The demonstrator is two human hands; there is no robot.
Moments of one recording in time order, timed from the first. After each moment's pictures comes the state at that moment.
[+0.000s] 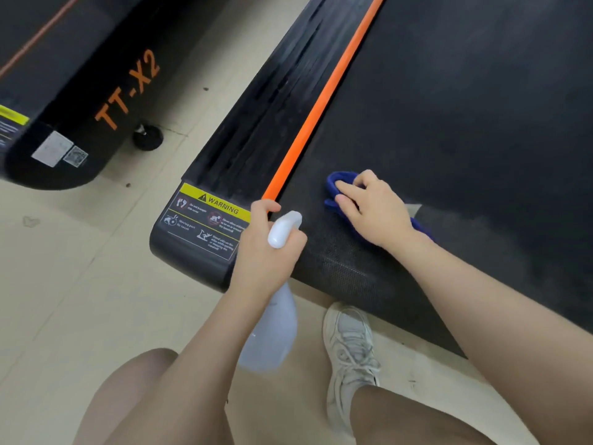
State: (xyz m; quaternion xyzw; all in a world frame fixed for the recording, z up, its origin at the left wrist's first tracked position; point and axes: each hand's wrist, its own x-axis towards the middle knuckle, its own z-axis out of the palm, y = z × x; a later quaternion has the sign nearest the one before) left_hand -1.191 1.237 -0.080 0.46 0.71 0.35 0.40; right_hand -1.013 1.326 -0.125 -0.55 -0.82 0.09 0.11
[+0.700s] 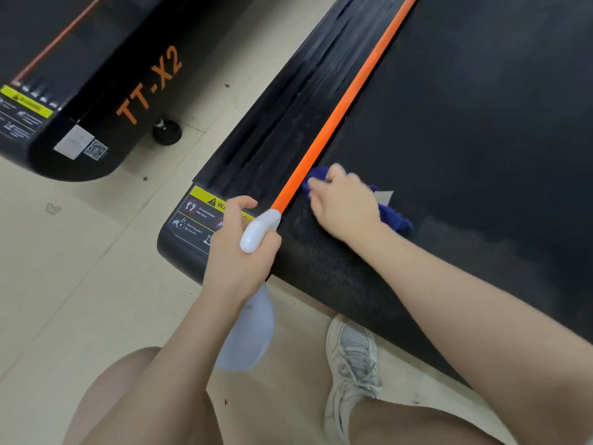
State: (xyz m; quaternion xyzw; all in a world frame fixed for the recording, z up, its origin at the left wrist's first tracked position) left_hand -1.218 1.244 -0.076 0.43 0.74 0.36 0.36; right_hand -1.079 1.352 -0.128 -0.55 -0.84 0.01 0.03
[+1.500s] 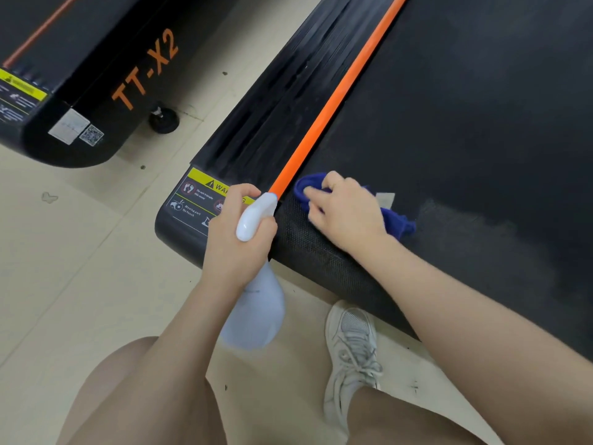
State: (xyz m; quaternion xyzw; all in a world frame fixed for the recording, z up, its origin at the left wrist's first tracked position) left_hand -1.220 1.236 -0.088 0.46 0.74 0.37 0.32; right_hand -1.067 1.314 -0.134 -0.50 -0.86 0.02 0.12
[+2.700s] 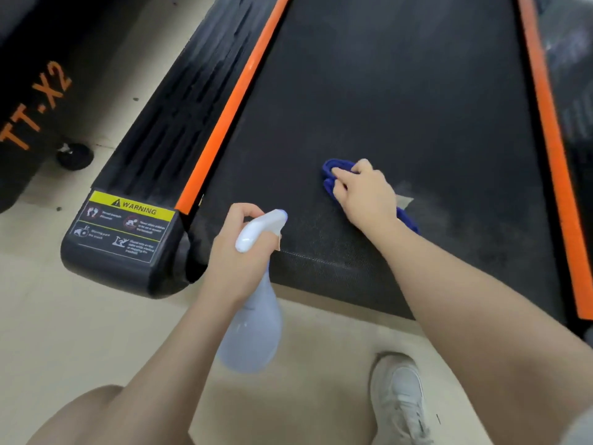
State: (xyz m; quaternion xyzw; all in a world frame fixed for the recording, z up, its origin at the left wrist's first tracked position) left_hand -1.138 1.216 -0.081 0.52 0.62 0.35 0.47; right_hand -0.937 1.303 -0.130 -0.72 -0.69 0.01 0.07
